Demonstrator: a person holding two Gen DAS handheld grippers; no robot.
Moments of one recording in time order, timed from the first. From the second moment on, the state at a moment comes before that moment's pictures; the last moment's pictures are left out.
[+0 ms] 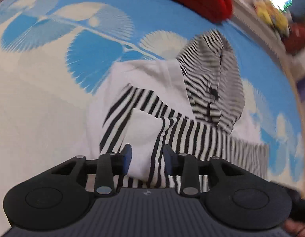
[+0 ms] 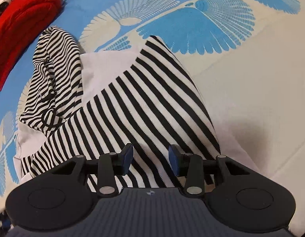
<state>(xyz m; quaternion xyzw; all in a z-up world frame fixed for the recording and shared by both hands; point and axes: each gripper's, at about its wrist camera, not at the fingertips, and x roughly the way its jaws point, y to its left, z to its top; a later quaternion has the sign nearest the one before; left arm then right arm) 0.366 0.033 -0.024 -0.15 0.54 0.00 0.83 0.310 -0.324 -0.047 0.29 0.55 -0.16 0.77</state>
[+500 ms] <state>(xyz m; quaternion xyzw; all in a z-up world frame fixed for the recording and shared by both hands) 0.370 -0.002 -0.033 -0.17 0.57 0.02 0.81 0.310 -0.314 -0.037 0.26 0.53 -0.15 0.79</state>
